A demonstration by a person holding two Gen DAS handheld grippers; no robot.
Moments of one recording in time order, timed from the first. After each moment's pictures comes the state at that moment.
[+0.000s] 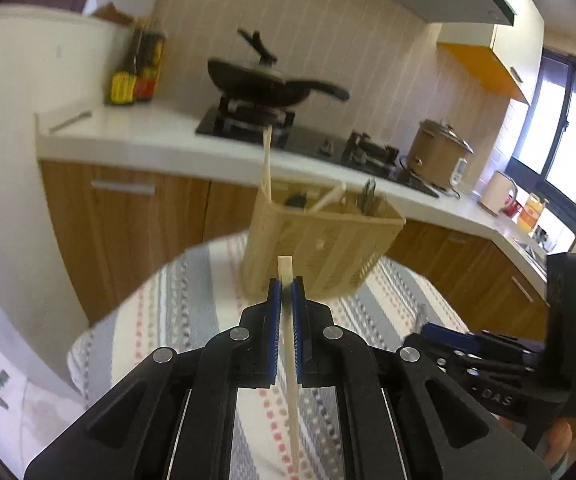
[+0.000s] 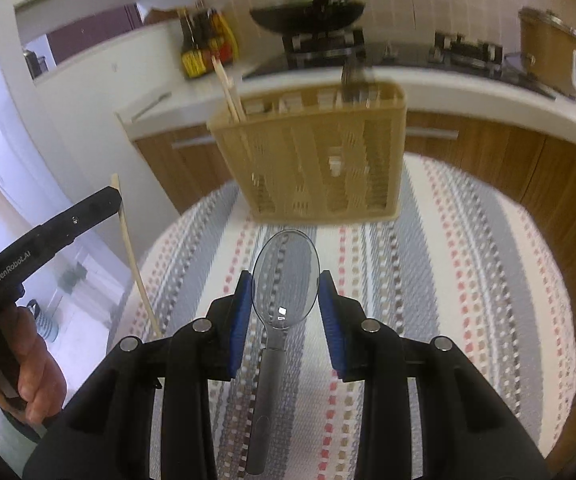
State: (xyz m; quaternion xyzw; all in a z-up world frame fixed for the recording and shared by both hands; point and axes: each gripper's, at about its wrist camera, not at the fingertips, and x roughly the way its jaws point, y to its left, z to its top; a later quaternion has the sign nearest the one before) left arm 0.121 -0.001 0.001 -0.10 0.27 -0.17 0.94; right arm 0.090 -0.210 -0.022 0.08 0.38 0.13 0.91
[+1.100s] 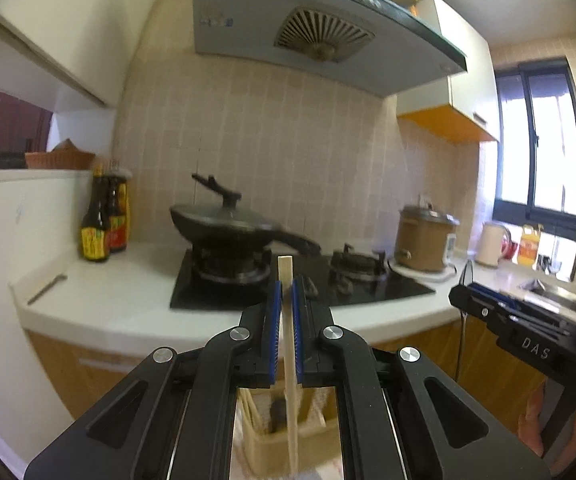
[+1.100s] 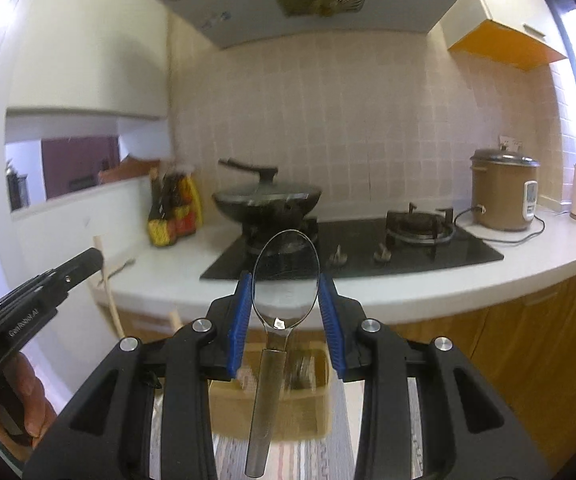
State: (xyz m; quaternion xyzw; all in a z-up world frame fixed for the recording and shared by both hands) left arm 0.192 -0.033 0.115 -0.05 0.07 -0.20 0.98; right arm 0.156 -0.256 0.100 0.08 0.11 0.03 0.99
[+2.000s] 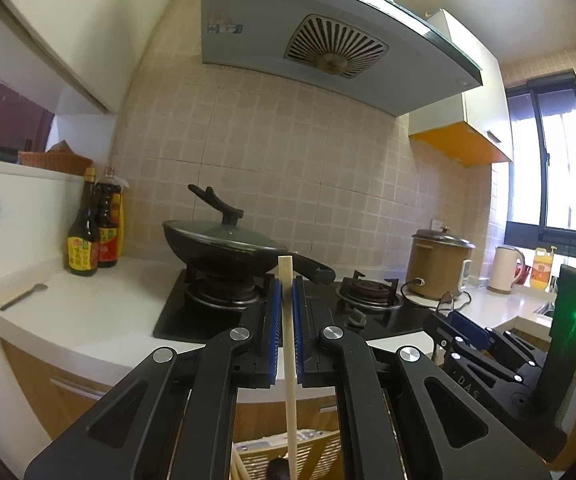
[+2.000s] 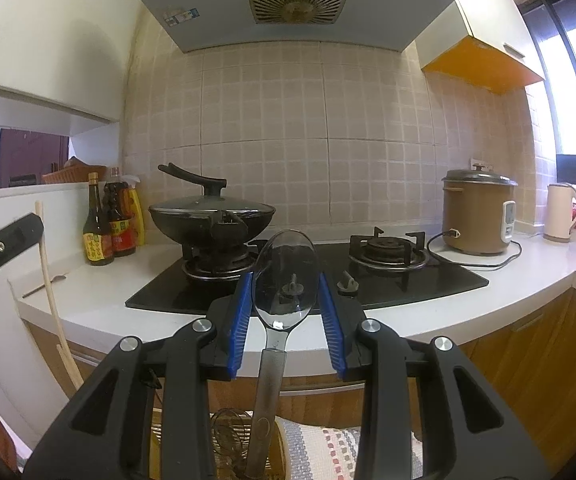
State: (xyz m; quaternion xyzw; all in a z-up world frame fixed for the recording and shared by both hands) left arm 0.251 -0.057 0.094 -0.07 0.03 -0.18 0.98; right arm 0.237 -0.255 0.054 0.04 0.08 -0.05 0.99
